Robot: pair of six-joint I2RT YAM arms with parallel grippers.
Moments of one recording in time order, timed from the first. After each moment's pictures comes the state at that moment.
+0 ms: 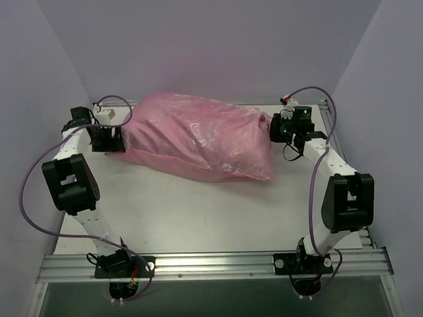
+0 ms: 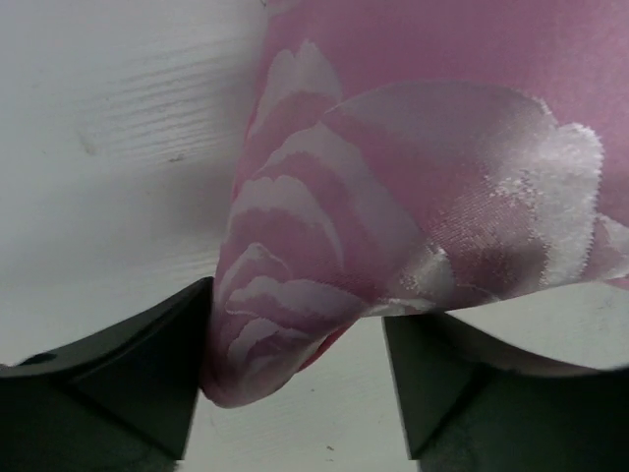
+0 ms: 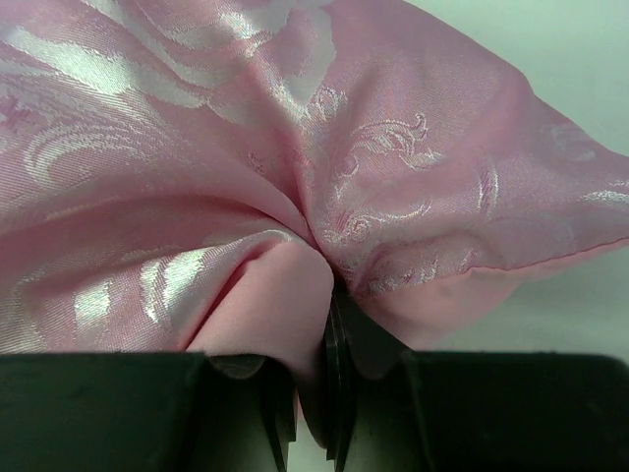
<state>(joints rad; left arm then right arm) 0.29 1.93 1.55 -0.68 0.36 0.28 0.07 1.61 1.15 -0.15 -0.37 0.19</state>
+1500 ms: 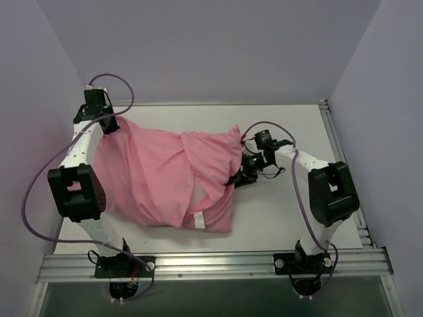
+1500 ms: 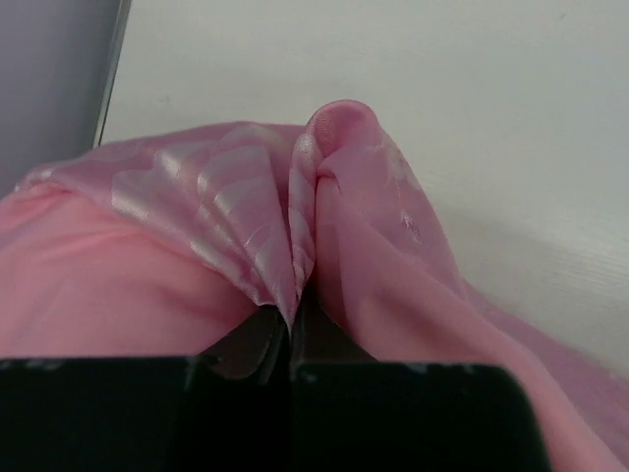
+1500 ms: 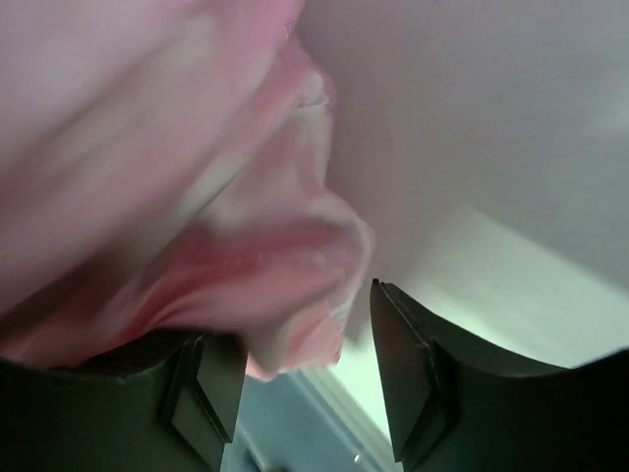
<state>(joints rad) 0.12 1.78 1.60 -0.57 -0.12 -0.14 0.38 1.73 1.07 -0.54 -0.79 0.32</state>
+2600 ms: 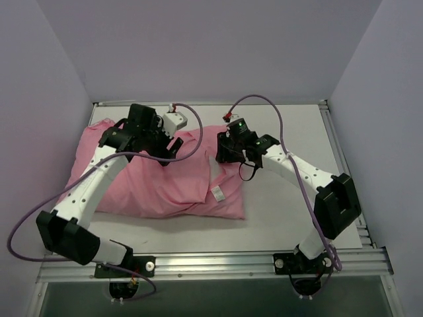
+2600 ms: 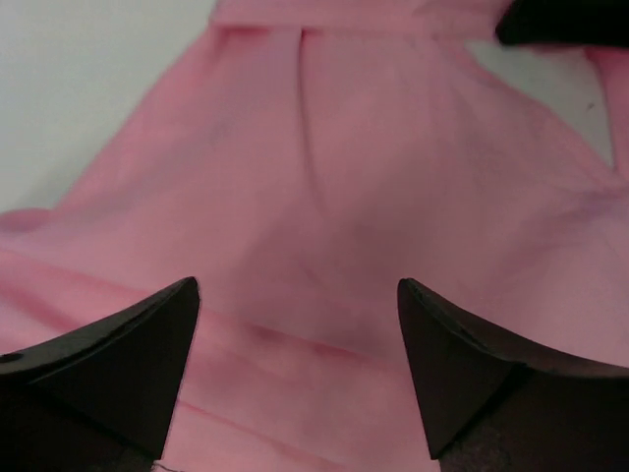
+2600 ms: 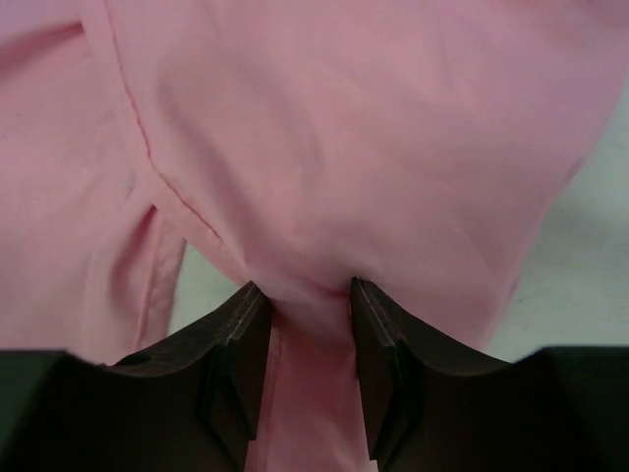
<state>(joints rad) -0.39 1.39 1.52 -0.87 0.22 0.34 0.63 1.63 1.30 -0.47 -0.01 0.45</state>
